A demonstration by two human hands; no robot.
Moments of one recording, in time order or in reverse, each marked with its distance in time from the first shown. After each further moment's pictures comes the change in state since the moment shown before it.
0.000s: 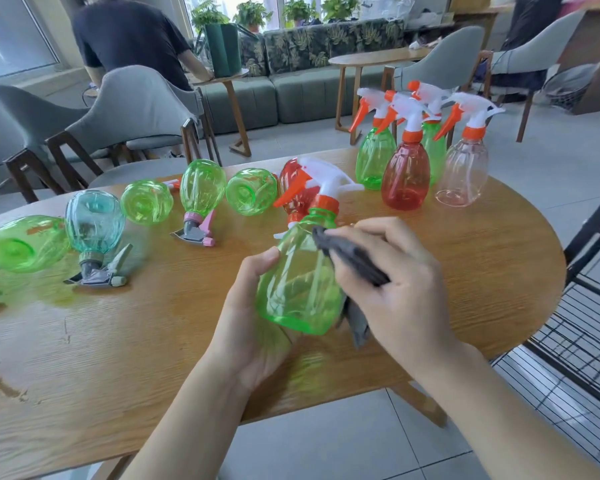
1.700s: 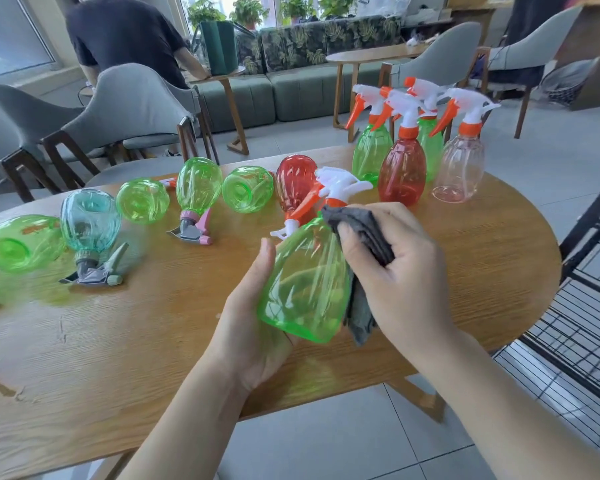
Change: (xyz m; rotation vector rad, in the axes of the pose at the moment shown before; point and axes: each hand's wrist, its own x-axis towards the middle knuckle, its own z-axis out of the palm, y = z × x) left_hand -0.004 -0.006 -0.007 0.034 -0.011 0.011; right_hand 0.011 -0.008 -0.004 0.093 0.027 0.211
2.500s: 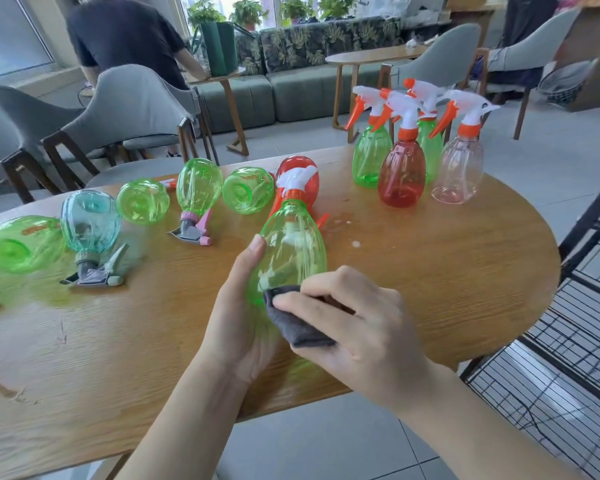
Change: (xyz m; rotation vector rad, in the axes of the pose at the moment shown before) left_hand -0.001 0.009 0.006 -0.166 -0.017 -0.043; right_hand -0.036 -0.004 0.015 -0.221 -0.107 -0.563
